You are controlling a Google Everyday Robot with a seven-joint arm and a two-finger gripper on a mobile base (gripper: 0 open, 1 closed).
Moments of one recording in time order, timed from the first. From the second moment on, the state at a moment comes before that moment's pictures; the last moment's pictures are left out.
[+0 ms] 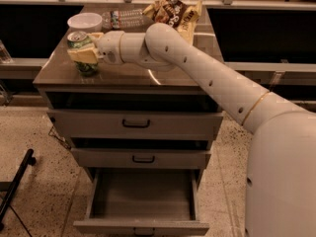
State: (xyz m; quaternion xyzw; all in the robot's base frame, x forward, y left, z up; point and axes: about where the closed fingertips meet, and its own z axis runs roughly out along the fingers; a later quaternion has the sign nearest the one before) arm 0.705 0.216 0.908 -0.48 0.57 0.39 0.55
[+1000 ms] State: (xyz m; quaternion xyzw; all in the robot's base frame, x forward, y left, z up) arm 0.608 0.164 0.990 -0.49 0.54 0.44 0.52
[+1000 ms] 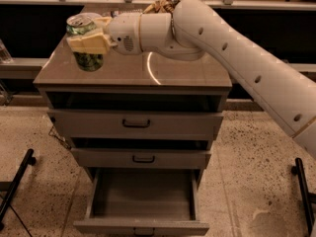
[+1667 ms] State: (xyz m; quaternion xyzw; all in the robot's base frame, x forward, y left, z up) arm 0.598 0.155 0.974 -0.48 0.56 0.44 0.52
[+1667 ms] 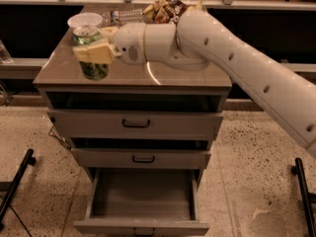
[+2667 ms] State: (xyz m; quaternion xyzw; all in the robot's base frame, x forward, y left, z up) arm 0.514 0.078 0.890 -0.42 0.62 0.44 0.49
